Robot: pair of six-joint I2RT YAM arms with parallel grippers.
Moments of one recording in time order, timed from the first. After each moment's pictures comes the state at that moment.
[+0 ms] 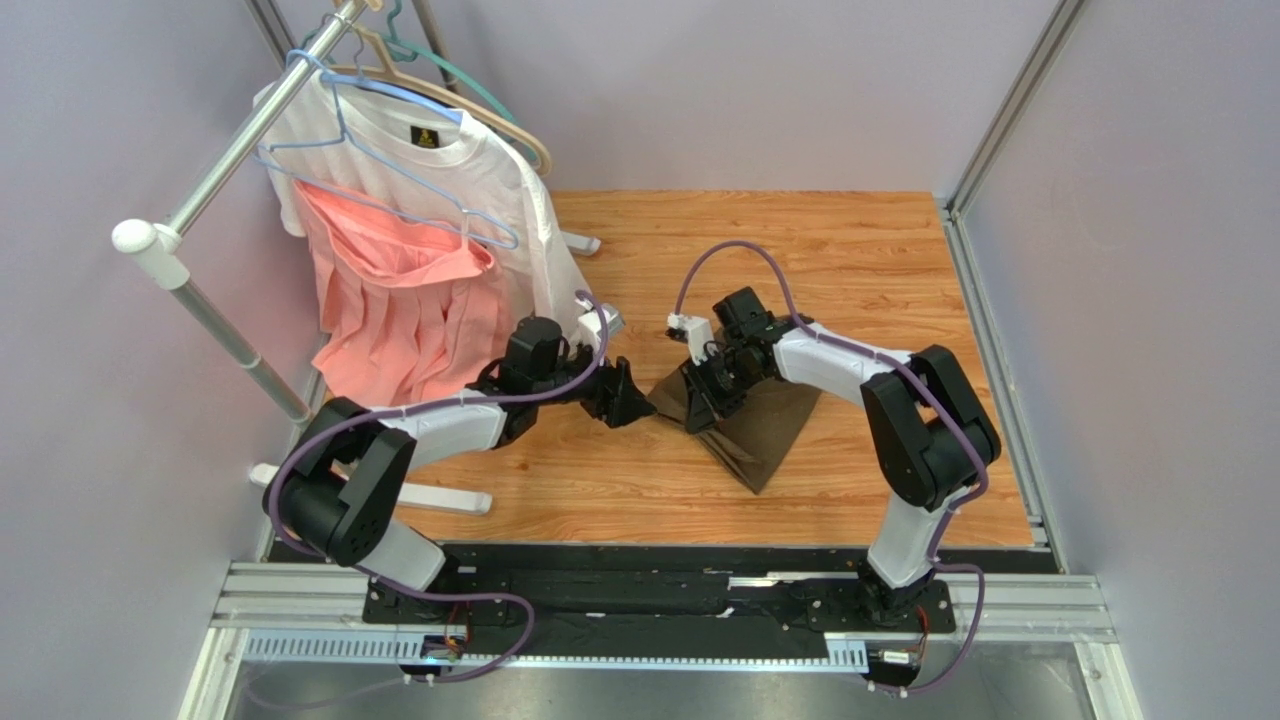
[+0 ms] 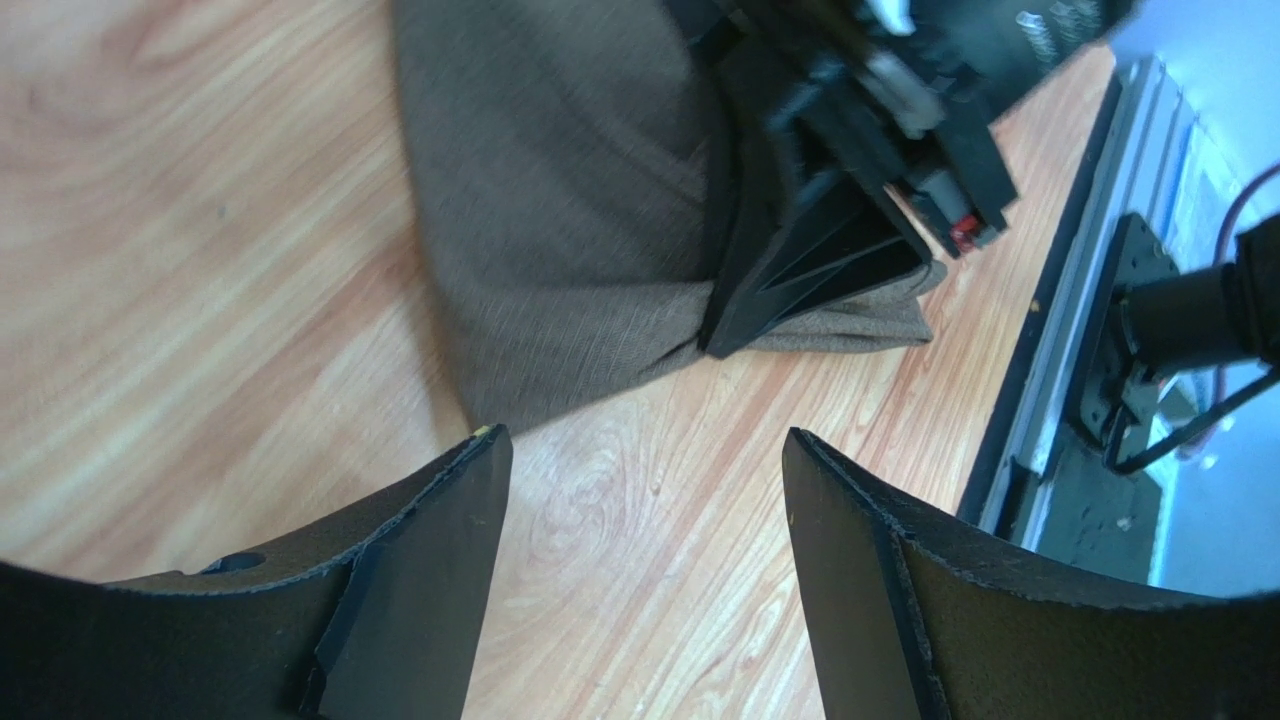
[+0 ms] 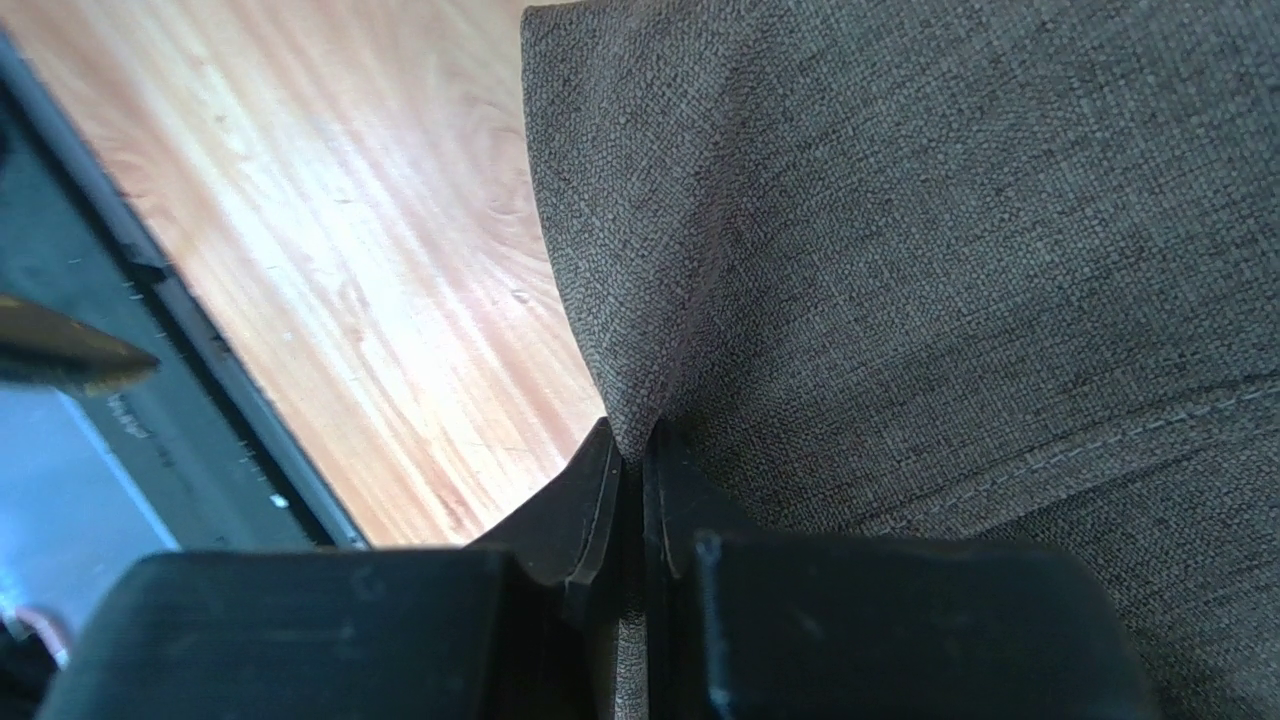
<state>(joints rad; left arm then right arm) -0.53 1.51 0.65 0.39 0.61 -0.26 0.52 1.79 1.10 -0.49 -0.56 -0.10</state>
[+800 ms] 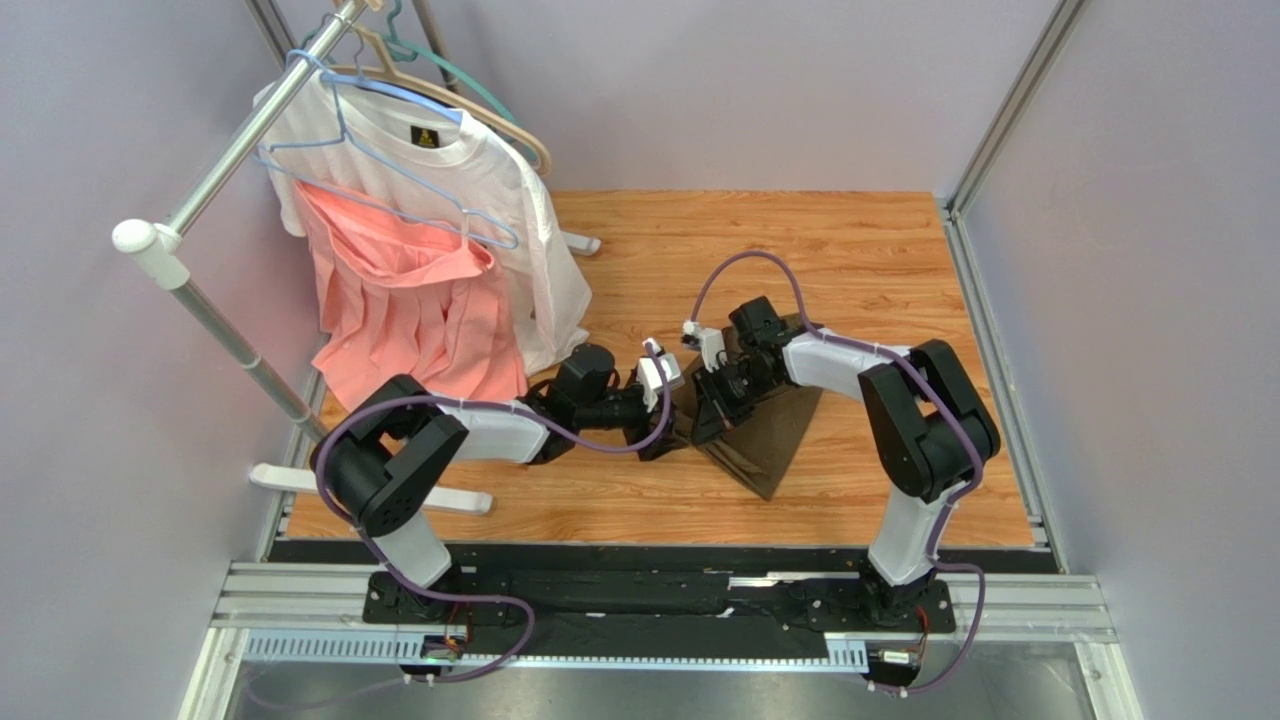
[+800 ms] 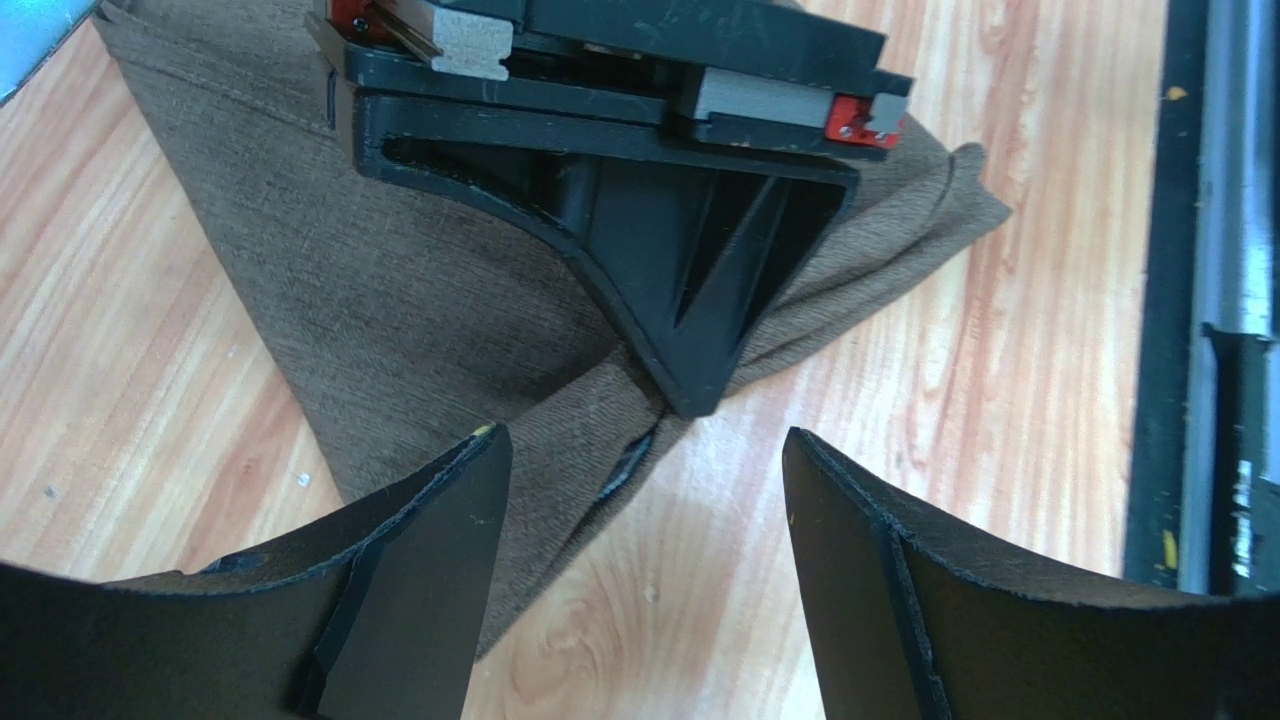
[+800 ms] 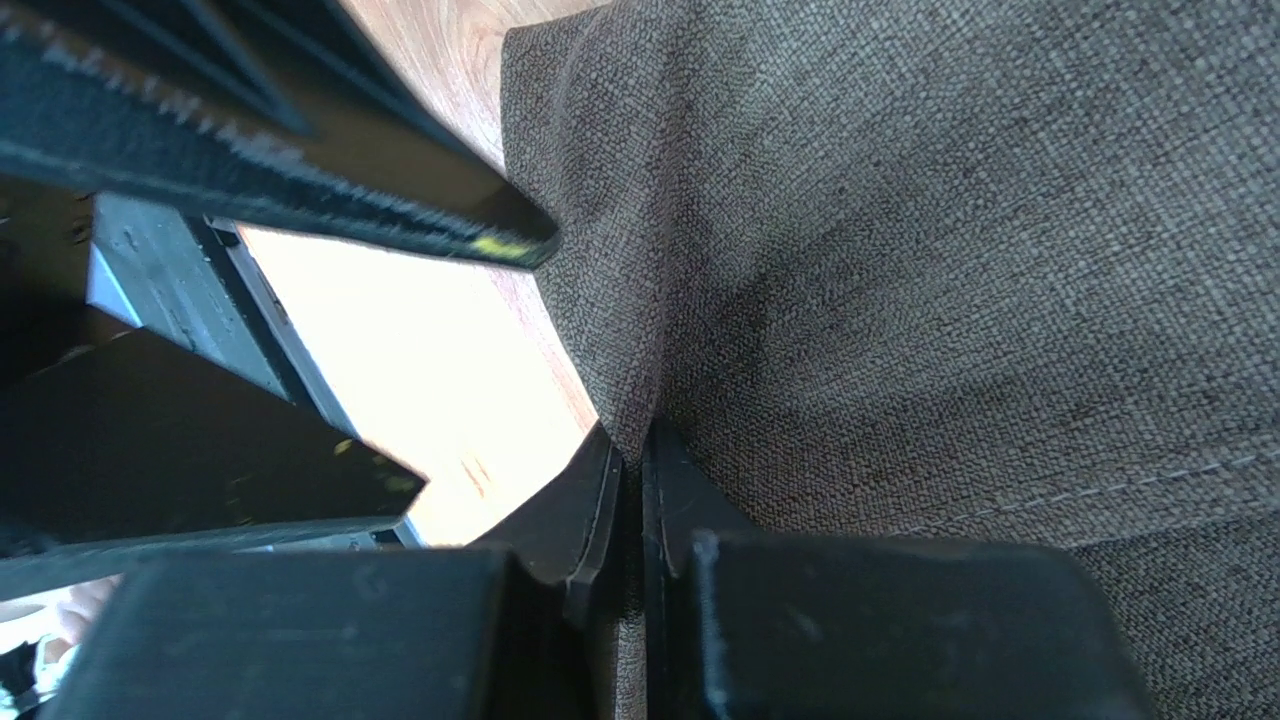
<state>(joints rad) -0.74 1.66 0.66 0.54 0.55 0.12 0.45 1.82 1.03 -0.46 -0.71 -0.10</state>
